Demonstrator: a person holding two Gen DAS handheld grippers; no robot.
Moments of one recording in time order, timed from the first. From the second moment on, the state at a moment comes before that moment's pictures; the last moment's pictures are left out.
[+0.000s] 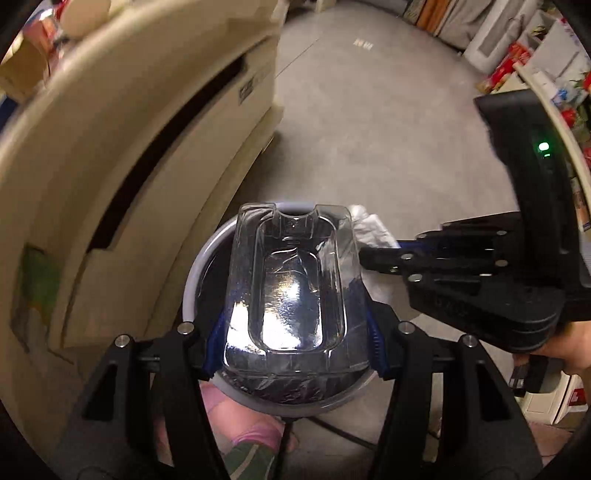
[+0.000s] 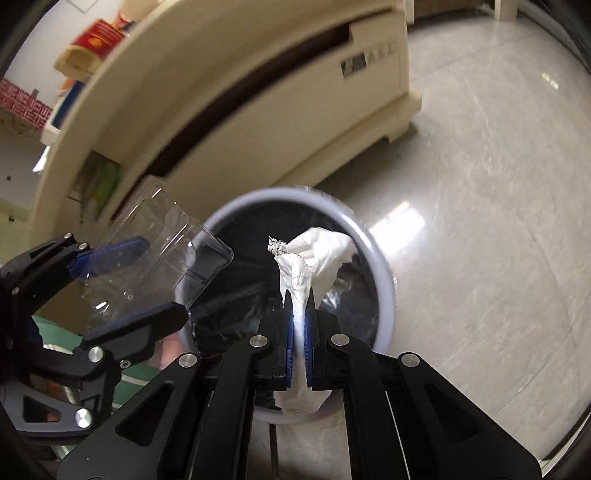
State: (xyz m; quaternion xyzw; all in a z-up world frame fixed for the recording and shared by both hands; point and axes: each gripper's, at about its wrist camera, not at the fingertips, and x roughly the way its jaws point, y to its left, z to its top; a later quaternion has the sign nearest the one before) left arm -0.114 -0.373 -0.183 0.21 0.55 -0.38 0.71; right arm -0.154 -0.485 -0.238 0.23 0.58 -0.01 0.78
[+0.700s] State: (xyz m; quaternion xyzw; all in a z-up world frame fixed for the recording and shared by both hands) left arm -0.081 -0.335 -0.147 0.20 0.53 -0.36 0.74; right arm -0.128 -0.512 -0.187 0.25 0.54 -0.02 0.81
